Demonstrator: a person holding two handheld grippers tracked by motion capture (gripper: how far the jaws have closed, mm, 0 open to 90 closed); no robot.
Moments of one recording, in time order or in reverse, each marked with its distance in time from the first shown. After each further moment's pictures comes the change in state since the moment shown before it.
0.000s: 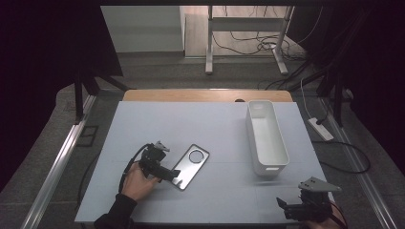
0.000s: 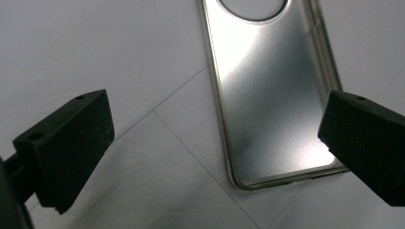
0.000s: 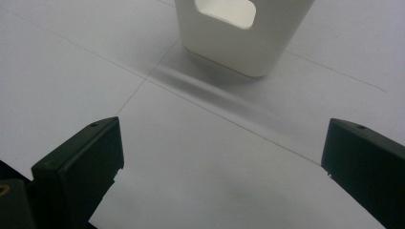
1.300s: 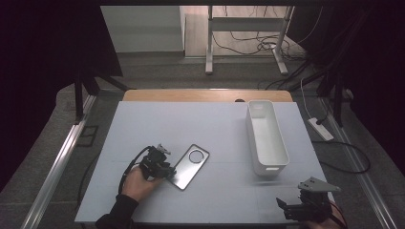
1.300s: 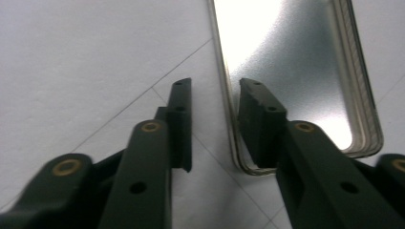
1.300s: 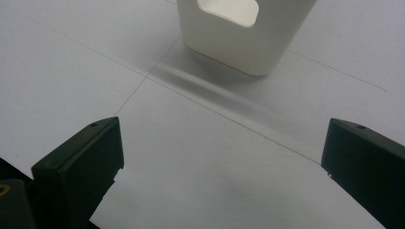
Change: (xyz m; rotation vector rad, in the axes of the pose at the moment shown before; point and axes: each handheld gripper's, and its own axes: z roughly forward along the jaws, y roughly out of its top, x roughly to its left) left arm 0.000 -0.003 0.002 0.062 -0.017 -0.023; right arm 0.001 0.000 0.000 0.008 0.001 -0.003
